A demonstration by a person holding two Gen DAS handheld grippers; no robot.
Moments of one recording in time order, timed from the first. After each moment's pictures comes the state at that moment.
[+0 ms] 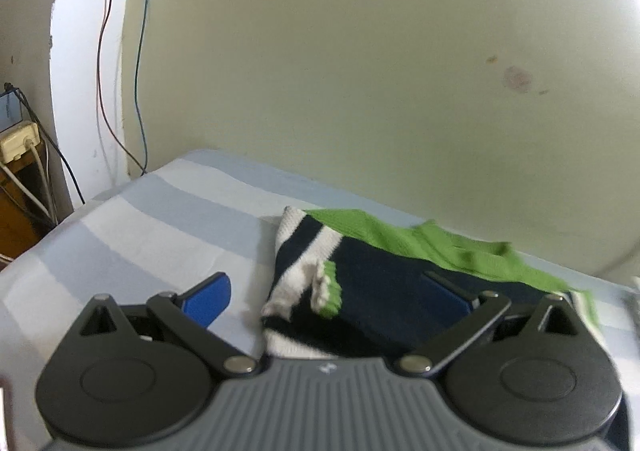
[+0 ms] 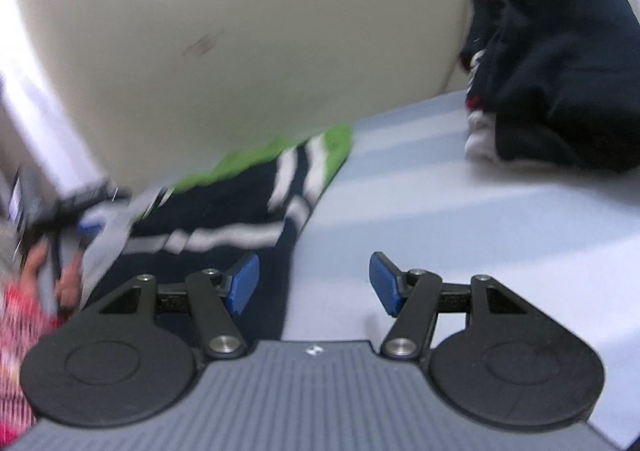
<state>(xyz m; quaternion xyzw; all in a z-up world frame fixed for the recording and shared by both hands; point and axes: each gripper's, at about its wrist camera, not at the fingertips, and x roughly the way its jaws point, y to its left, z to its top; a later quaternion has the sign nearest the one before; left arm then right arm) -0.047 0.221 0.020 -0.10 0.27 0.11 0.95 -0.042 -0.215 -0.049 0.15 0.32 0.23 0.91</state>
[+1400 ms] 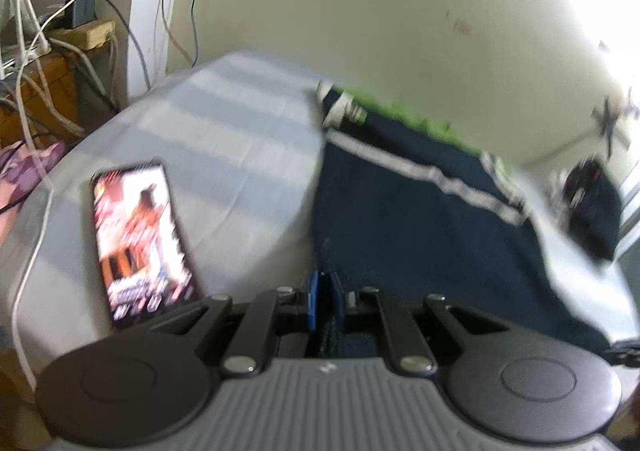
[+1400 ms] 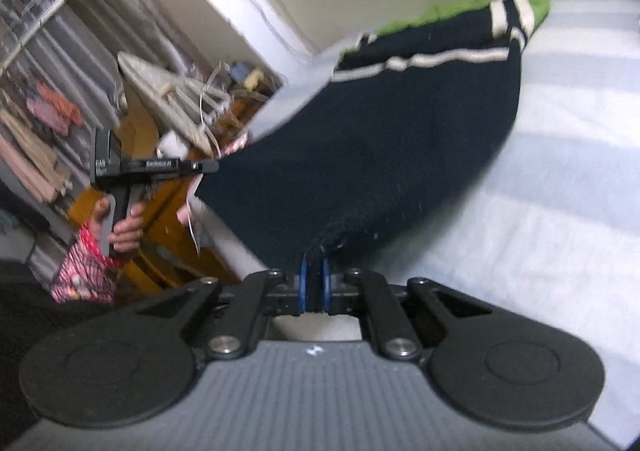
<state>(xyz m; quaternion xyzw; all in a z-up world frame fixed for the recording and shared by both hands) -0.259 0.260 0.043 -0.16 0.36 0.03 0.92 -0.106 -0.191 -0.046 0.16 0.39 0.49 0.77</state>
